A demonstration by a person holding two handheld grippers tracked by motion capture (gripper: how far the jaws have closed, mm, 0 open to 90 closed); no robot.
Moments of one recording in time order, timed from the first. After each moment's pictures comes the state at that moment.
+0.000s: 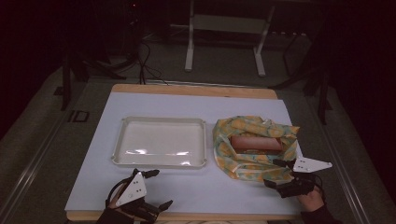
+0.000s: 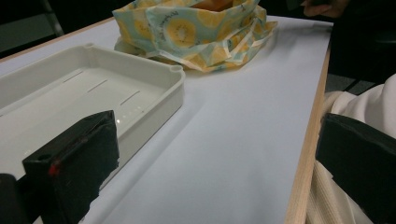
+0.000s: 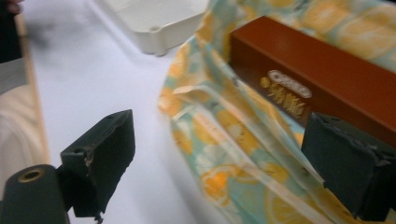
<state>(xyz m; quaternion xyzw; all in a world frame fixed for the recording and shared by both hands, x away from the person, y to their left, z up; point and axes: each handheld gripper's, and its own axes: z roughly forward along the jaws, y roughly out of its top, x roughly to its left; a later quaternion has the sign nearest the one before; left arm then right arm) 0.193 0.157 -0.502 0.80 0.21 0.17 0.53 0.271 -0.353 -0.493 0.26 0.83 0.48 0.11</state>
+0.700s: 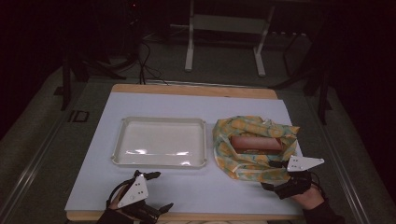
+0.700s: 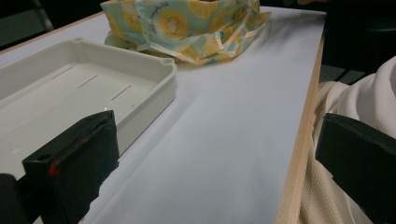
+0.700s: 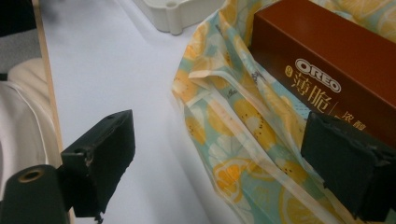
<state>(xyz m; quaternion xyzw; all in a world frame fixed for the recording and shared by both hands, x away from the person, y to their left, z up) 0.190 0.154 -0.505 0.82 0.20 0.16 0.52 0.276 -0.343 -0.491 0.23 0.86 0.44 0.08</state>
